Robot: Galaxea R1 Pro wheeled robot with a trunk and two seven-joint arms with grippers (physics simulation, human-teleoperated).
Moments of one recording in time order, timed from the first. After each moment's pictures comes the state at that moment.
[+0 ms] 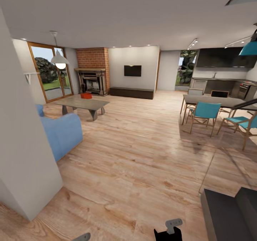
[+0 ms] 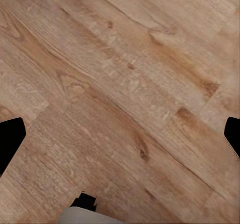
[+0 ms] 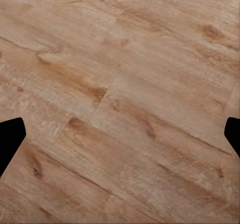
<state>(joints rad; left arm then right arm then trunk) -0.07 -0.15 0.15 -0.75 0.09 0.06 0.25 -0.24 0.07 -0.04 -0.55 0.18 -0.04 0.06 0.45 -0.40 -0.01</state>
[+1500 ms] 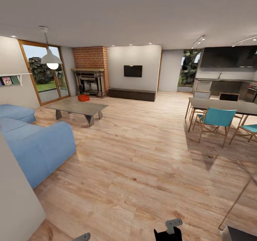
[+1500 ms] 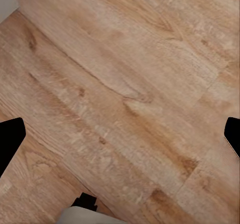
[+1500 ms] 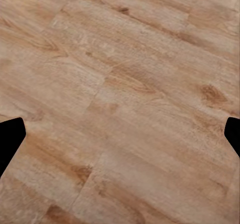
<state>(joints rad) -0.07 -0.15 0.15 -0.75 0.09 0.06 0.25 -0.24 0.07 -0.04 -0.55 0.18 -0.04 0.06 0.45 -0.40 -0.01</state>
